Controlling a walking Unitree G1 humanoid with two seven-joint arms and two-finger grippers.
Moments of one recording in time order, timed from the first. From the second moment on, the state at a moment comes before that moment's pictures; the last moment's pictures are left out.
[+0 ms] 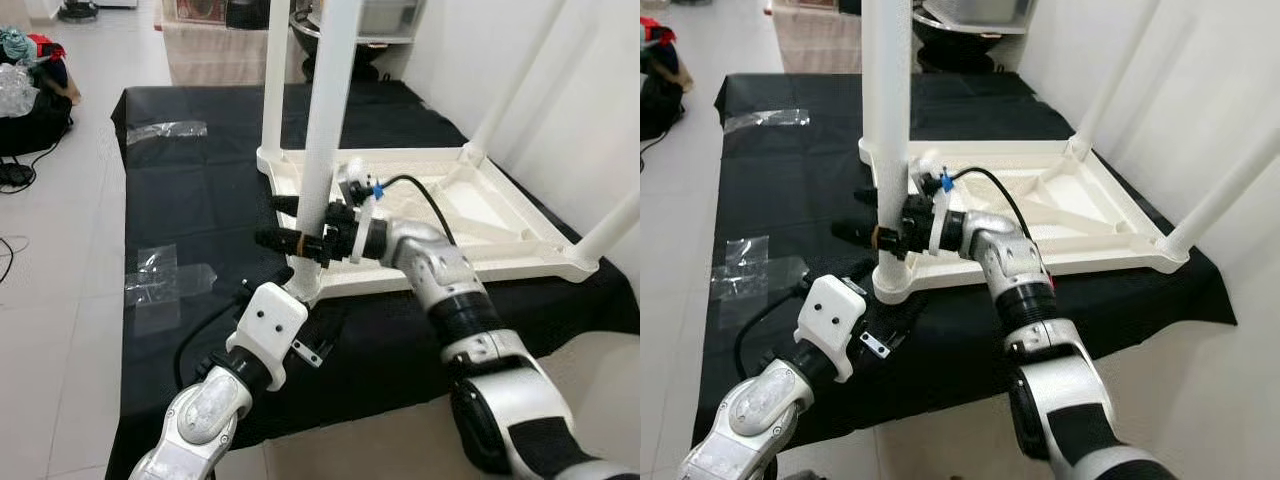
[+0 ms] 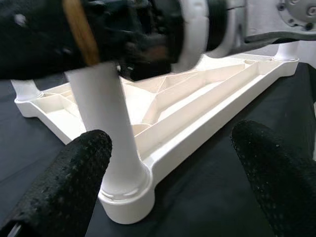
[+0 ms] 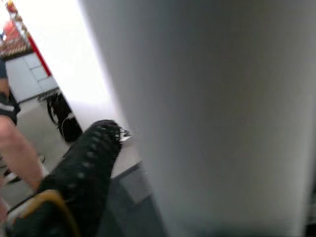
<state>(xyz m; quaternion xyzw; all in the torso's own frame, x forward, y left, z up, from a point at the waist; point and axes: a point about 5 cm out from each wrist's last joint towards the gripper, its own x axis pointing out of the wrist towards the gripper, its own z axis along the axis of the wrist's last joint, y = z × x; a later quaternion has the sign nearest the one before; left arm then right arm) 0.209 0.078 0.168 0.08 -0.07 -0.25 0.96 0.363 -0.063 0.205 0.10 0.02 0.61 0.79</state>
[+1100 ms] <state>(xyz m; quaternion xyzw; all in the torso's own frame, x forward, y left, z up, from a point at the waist) 0.209 0.076 0.169 0.08 -0.07 -0.26 0.96 0.381 -0.069 0.199 0.05 -0.04 0.06 1.00</state>
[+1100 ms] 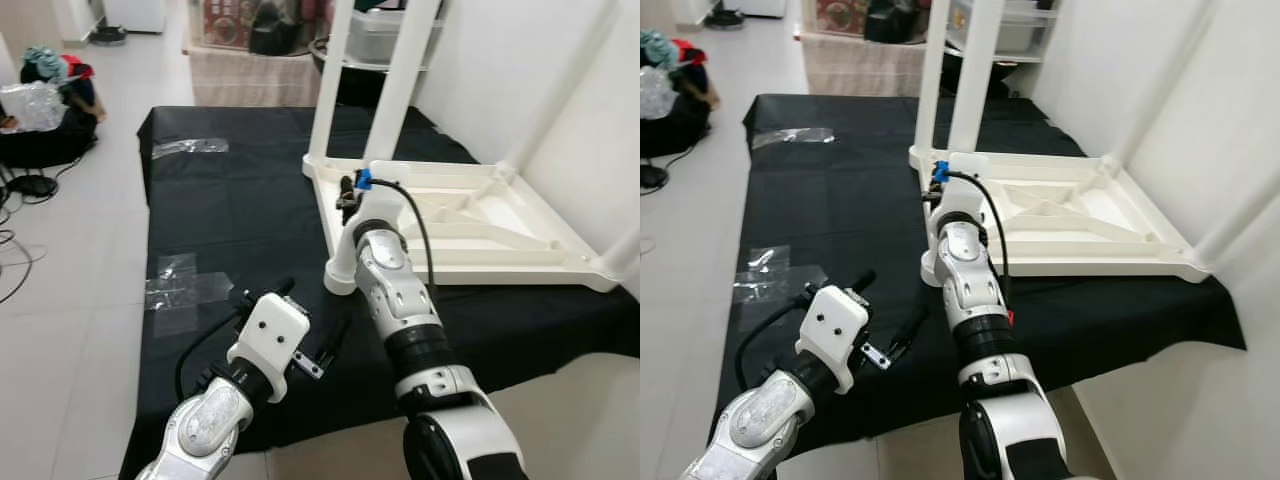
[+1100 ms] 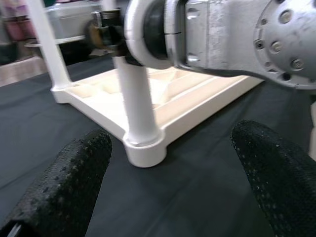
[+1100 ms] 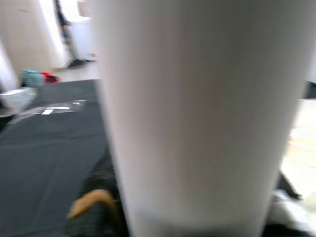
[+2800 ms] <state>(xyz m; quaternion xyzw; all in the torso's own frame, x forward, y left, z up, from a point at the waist) 0.211 0.075 0.171 0.08 -0.08 -0.26 0.96 0.384 -0.055 0.206 0.05 -0.02 0.08 1.00</state>
